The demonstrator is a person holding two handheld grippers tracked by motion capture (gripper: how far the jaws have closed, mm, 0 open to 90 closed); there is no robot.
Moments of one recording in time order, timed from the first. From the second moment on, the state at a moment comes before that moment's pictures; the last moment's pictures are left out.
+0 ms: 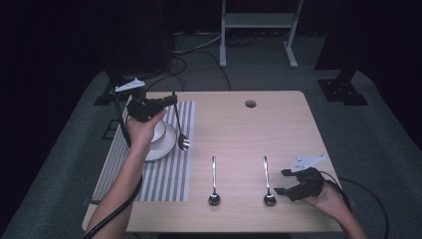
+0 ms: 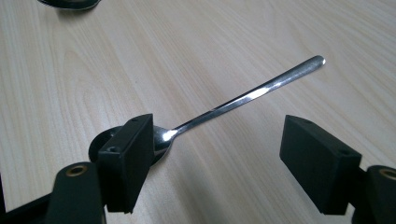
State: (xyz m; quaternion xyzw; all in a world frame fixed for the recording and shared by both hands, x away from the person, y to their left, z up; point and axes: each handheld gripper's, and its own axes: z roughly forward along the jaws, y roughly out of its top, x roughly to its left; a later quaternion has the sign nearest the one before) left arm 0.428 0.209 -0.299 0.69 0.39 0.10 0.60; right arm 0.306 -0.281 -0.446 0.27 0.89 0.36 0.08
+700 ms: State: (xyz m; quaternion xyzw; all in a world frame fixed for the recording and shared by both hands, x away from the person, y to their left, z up) left arm 0.434 0.265 -0.295 0.65 0.44 0.15 0.59; right arm 0.305 -0.285 -0.443 0.27 0.89 0.36 0.09
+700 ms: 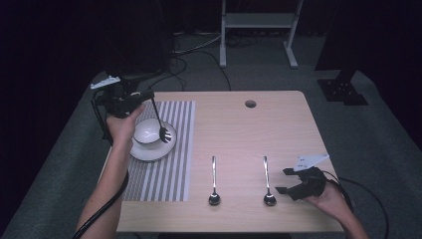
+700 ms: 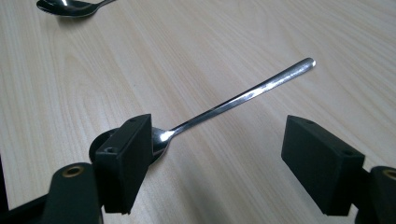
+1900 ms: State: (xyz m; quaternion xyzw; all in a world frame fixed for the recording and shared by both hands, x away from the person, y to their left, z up) left arm 0.445 0.323 -0.300 0.60 0.52 0.21 0.57; right arm 0.305 -0.288 -0.443 0.28 0.88 0.36 0.09
